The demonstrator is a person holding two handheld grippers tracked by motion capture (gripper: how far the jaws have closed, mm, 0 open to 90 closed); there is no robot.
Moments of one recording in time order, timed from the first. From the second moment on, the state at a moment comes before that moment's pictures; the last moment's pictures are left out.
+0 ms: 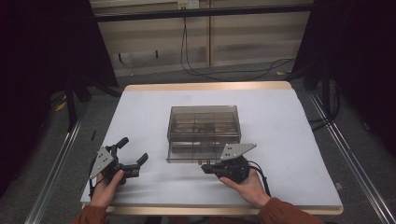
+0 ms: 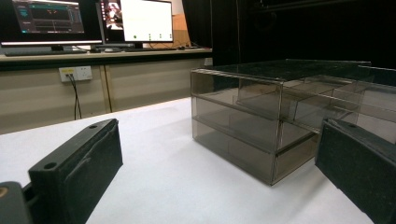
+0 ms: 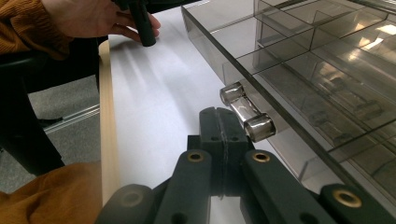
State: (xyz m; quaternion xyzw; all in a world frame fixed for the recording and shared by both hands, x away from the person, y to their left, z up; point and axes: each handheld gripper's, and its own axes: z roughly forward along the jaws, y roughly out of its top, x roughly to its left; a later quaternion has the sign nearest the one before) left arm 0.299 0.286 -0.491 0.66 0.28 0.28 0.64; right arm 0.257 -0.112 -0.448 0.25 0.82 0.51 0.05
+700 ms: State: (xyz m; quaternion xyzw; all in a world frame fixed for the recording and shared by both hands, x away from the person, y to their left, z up) left arm 0.299 0.286 -0.490 0.66 0.28 0.28 0.64; right arm 0.259 -0.112 -0.448 0.25 0.82 0.51 0.05
